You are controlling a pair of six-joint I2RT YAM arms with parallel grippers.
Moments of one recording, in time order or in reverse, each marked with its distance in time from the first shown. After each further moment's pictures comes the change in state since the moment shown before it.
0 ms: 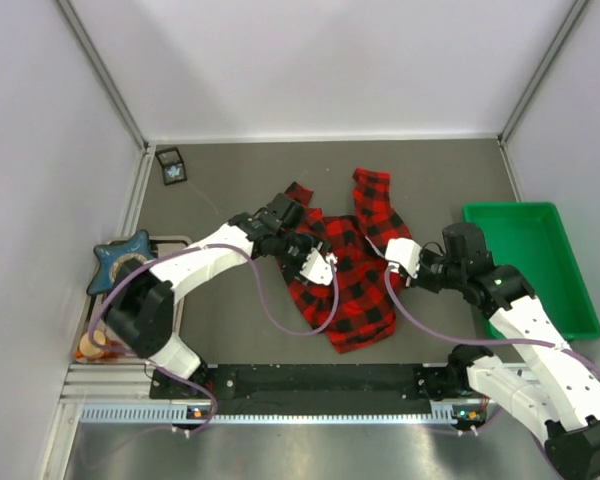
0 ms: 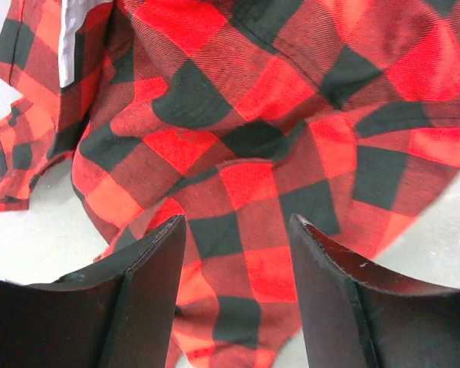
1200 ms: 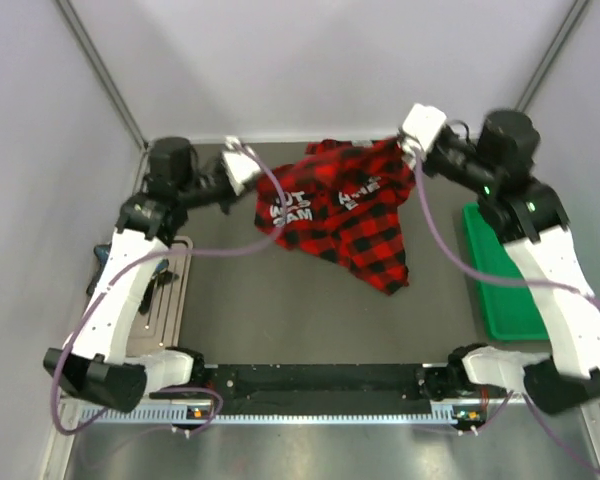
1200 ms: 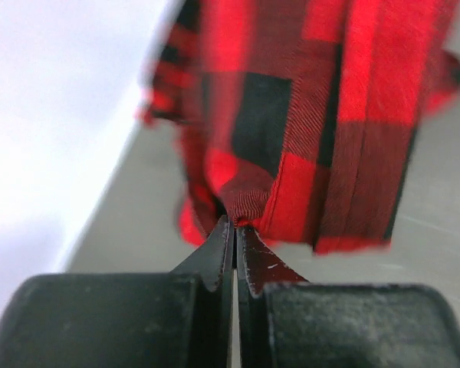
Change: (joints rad) left arm 0.510 -0.273 0.342 0.010 0.119 -0.745; right arm -0.005 0.497 0.919 0.237 -0.033 0.156
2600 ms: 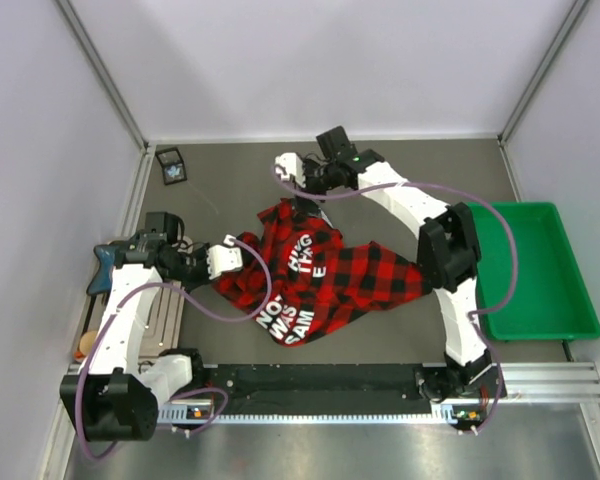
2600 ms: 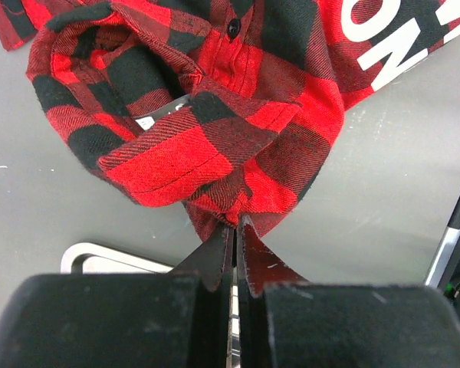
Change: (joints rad) left arm 0.193 -0.222 -0.554 -0.502 -0.082 0.676; right arm 0.207 0.836 0.246 -0.077 -0.253 -0.143
